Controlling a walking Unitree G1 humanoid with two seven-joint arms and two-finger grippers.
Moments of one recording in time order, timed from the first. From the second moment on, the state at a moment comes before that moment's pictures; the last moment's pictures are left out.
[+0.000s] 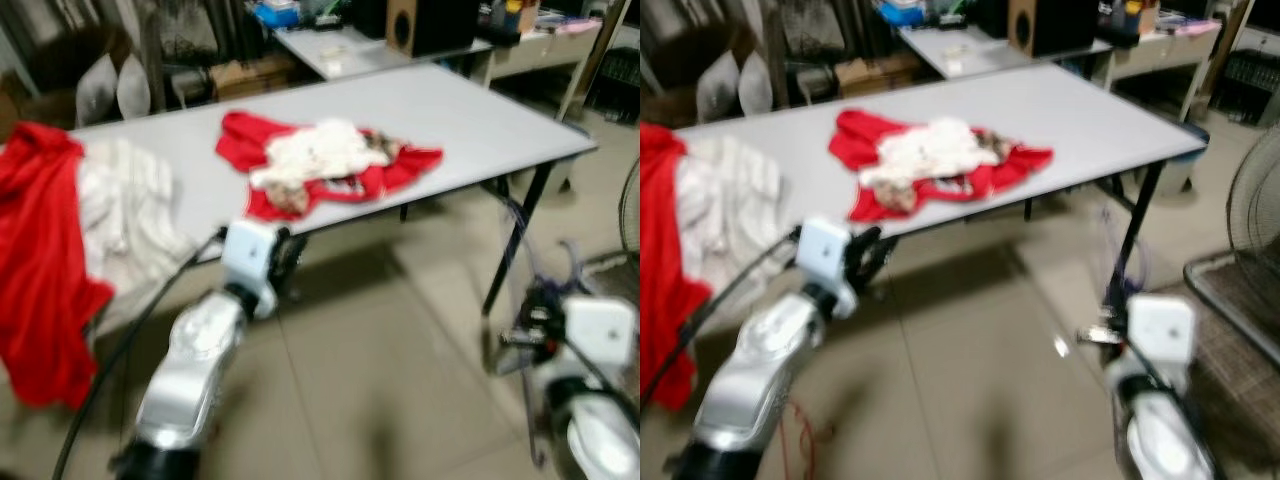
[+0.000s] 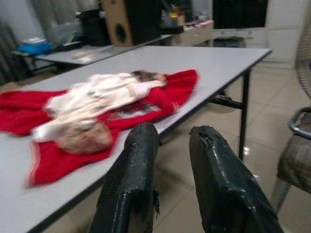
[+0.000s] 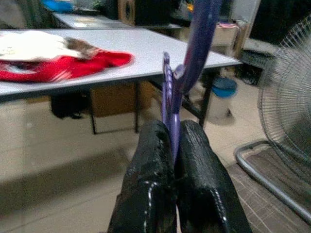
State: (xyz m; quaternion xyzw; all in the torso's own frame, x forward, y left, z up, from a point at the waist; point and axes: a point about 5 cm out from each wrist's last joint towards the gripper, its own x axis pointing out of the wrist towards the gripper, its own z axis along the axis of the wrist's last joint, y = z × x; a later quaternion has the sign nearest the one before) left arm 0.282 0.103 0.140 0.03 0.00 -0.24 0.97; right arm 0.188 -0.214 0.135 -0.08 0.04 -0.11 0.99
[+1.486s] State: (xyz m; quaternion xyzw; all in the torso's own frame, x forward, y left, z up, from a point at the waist) left arm 0.276 0.166 0.136 0.07 0.03 -0.10 0.99; right arm 0.204 -0.156 0.142 -0.09 0.01 0.18 0.98
